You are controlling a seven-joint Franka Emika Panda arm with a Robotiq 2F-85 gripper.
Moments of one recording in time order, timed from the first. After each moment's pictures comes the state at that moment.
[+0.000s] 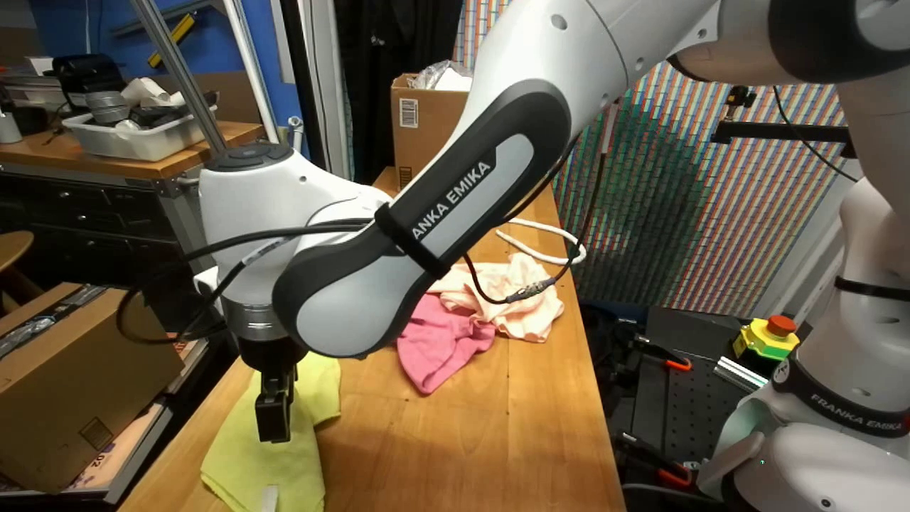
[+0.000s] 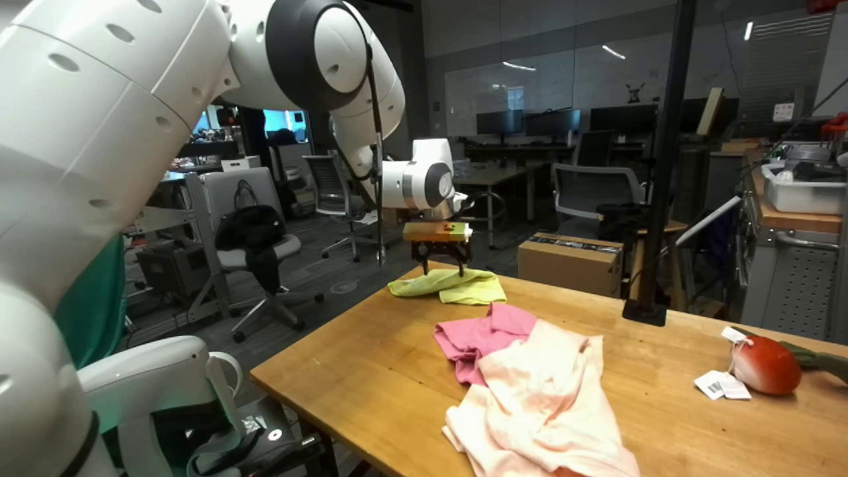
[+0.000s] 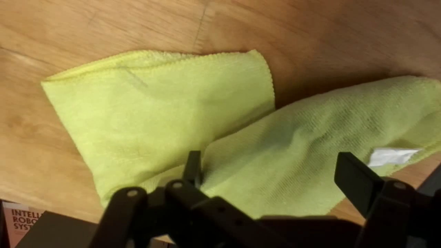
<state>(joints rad) 0.35 0.71 0.21 -1.61 -0.20 2.45 -0.12</state>
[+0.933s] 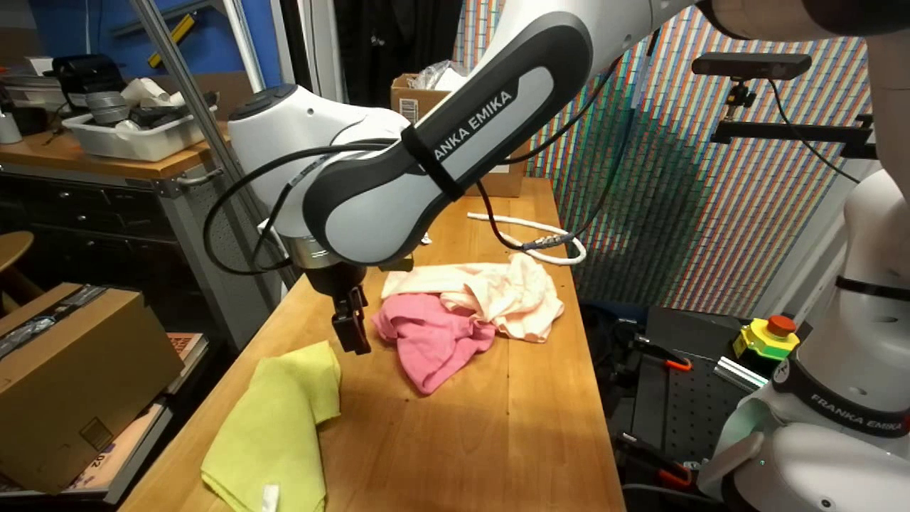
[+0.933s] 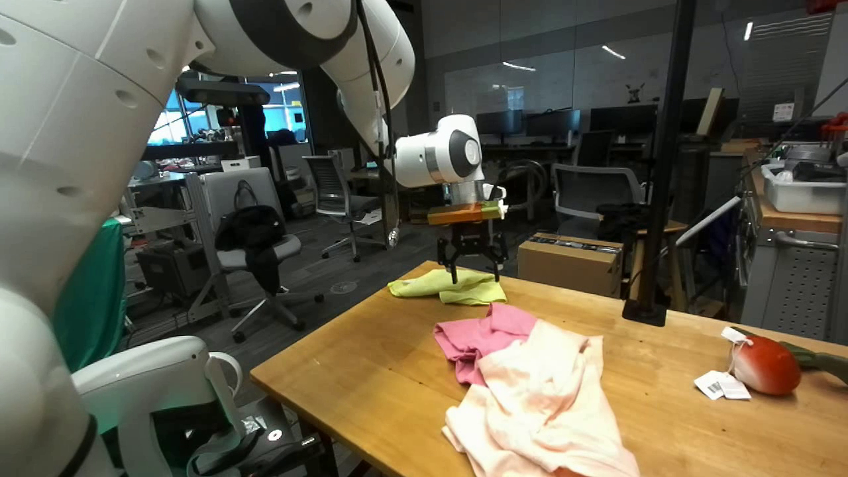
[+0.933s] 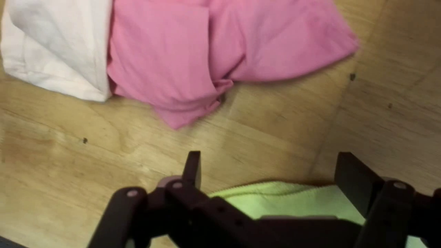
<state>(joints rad) 0.30 0.59 0.13 -1.66 -0.30 2.12 -0.16</state>
